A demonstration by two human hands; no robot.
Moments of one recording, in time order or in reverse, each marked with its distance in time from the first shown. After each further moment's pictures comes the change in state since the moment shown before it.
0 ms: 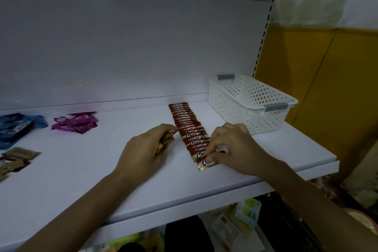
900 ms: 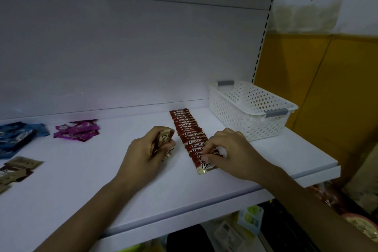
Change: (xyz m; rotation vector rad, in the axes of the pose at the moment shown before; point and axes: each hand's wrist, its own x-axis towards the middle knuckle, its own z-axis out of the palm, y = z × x) left_hand 0.004 -0.011 0.002 -0.332 0.063 -0.127; right_hand 0.006 -0.003 0.007 0.076 0.083 0.018
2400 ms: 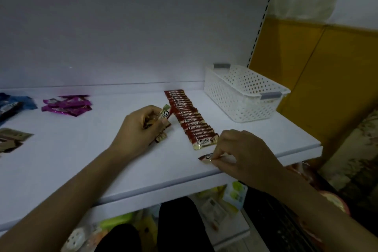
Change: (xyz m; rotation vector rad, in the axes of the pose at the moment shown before) left_hand 0.003 0.000 -0.004 -0.185 -0.035 -0.100; right_hand -0.058 -0.030 -0.015 -0.256 0.002 -0.167
